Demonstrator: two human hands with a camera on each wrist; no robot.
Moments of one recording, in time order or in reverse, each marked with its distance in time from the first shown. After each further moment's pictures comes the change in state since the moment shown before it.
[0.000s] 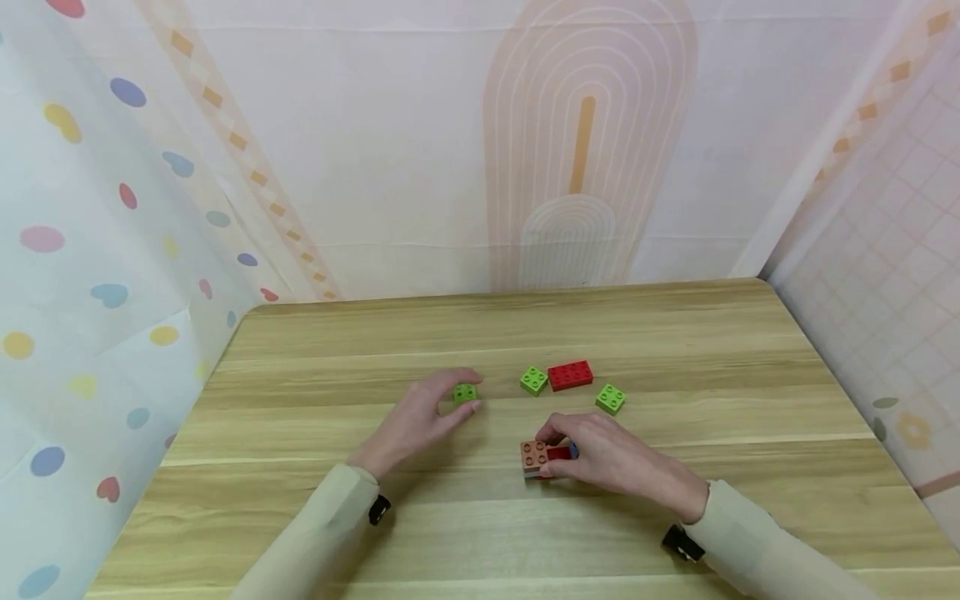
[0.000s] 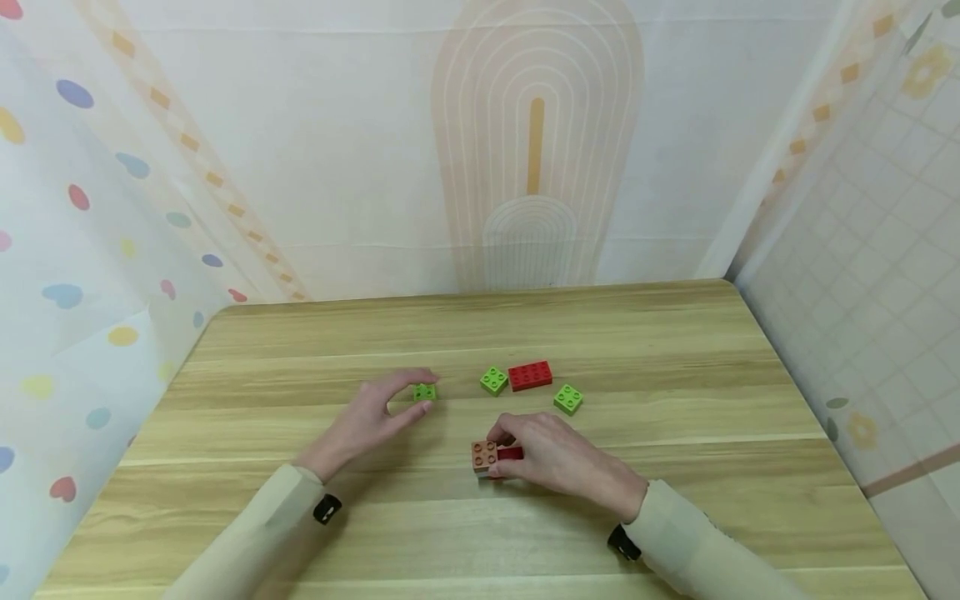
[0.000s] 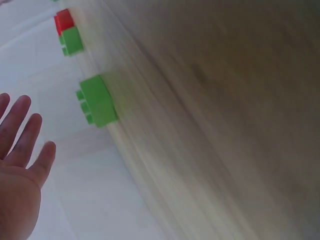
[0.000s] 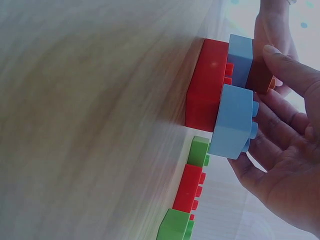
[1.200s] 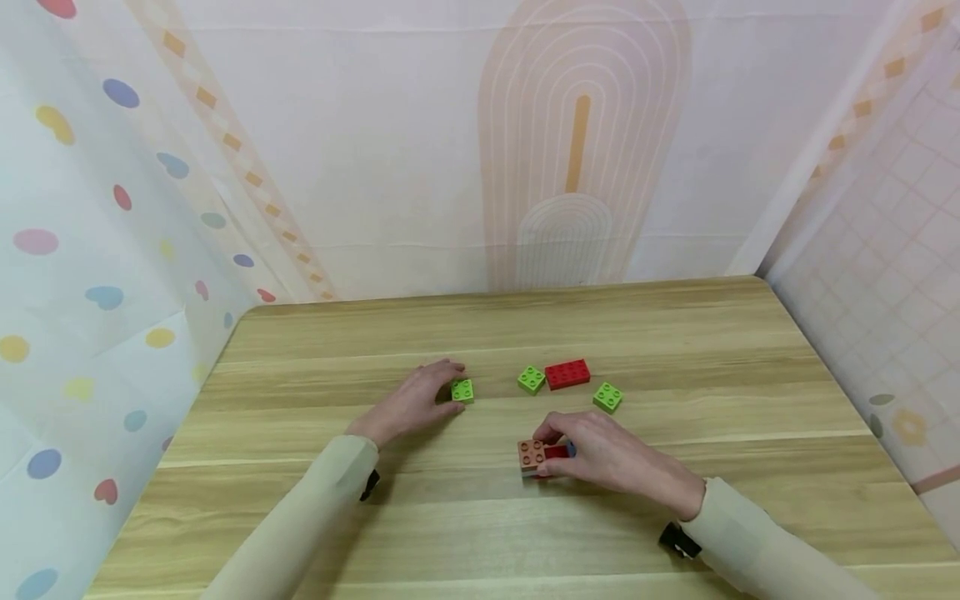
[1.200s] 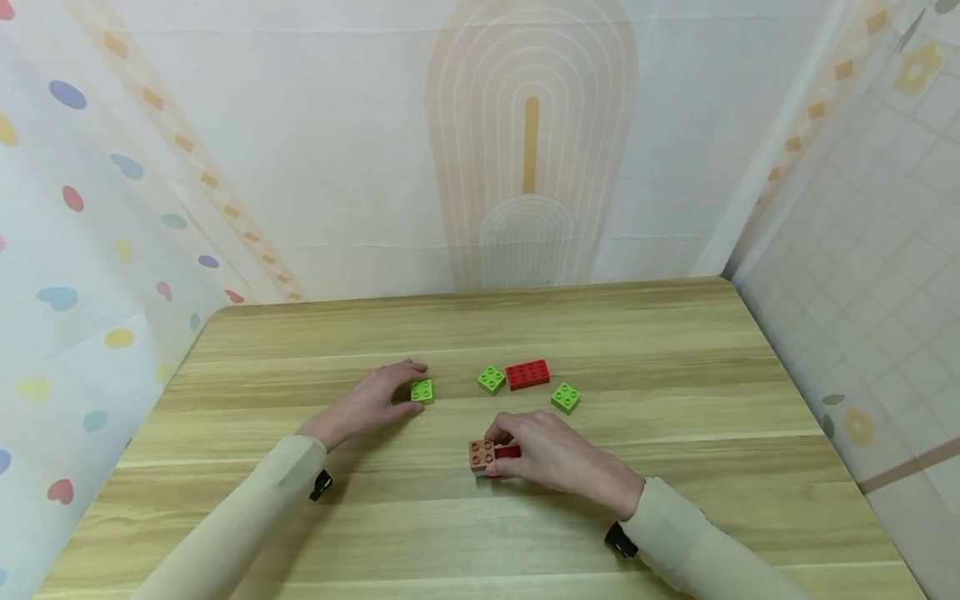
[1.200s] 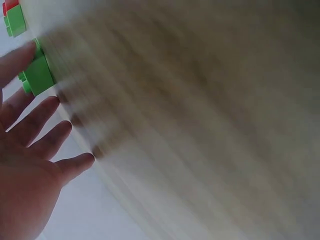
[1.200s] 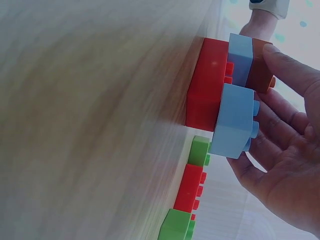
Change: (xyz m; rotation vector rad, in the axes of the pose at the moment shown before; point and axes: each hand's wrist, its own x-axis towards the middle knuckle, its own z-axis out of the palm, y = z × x) left_hand 0.013 -0.042 -0.002 0.161 -0.313 -0.195; right_hand -0.001 0.002 0.000 0.017 0.010 -0.018
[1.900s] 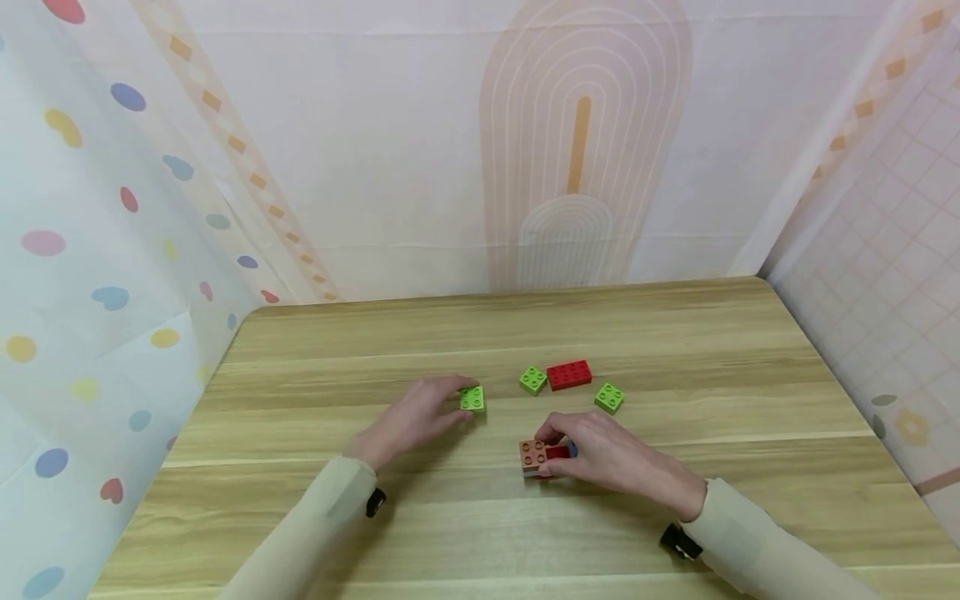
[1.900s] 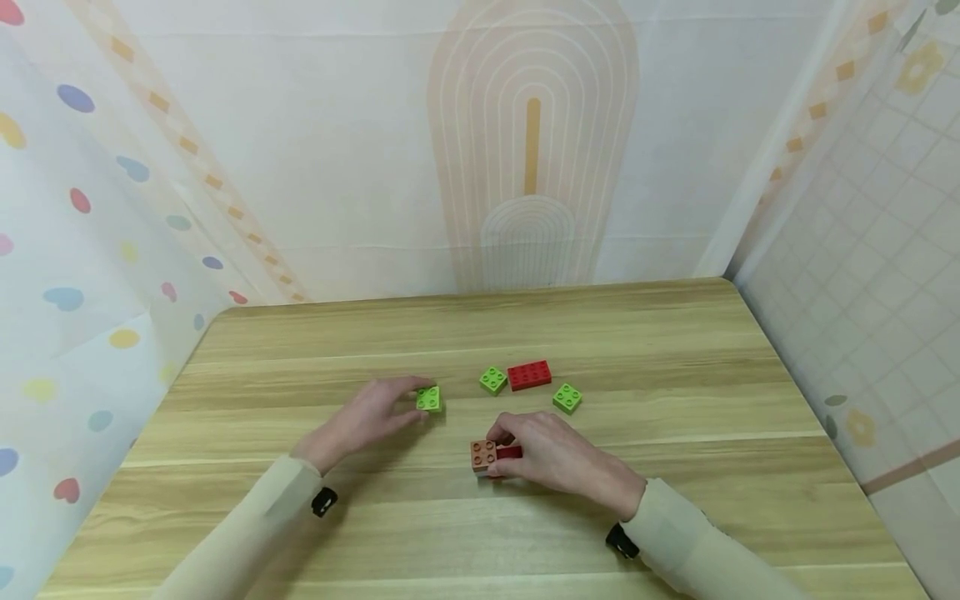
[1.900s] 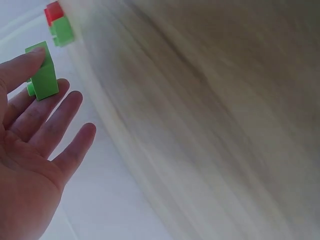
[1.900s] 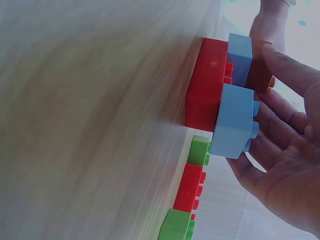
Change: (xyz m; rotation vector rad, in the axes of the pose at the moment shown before) left_hand -0.016 0.030 -0.002 -0.037 0.086 0.093; right_hand 0.000 -0.001 0.000 -0.016 0.004 0.003
